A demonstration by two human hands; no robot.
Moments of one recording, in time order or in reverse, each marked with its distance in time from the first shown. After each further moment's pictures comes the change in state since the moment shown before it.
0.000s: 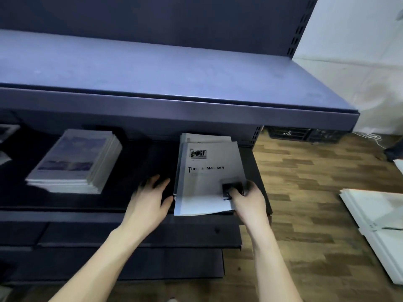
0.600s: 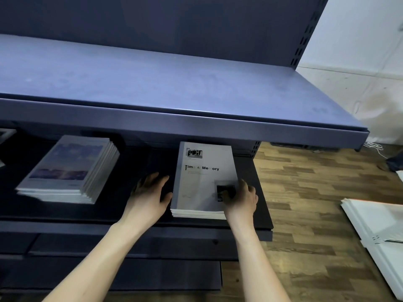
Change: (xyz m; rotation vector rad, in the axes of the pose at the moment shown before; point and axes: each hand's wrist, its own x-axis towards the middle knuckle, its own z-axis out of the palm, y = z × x) left_hand 0.042 0.001 -0.003 -0.038 -0.018 -0.036; right_hand 0.044 0.001 0.035 -0.240 0.138 -0.044
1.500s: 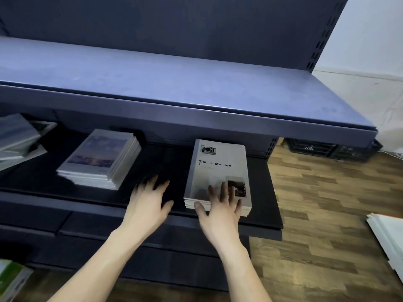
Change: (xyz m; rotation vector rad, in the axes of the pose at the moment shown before) left_hand -0.054 -0.007 -0.008 0.170 0.091 -0.035; right_hand -0.069 -0.011 0.016 -0.369 -0.257 -0.398
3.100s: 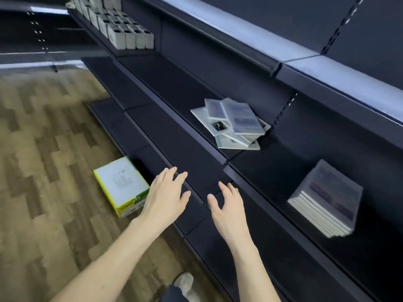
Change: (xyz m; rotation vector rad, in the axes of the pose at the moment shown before) left_hand -0.213 -0.474 -0.093 -0.260 0.223 -0.624; right_hand -0.120 -0.464 0.245 0.258 -0.462 -0.490
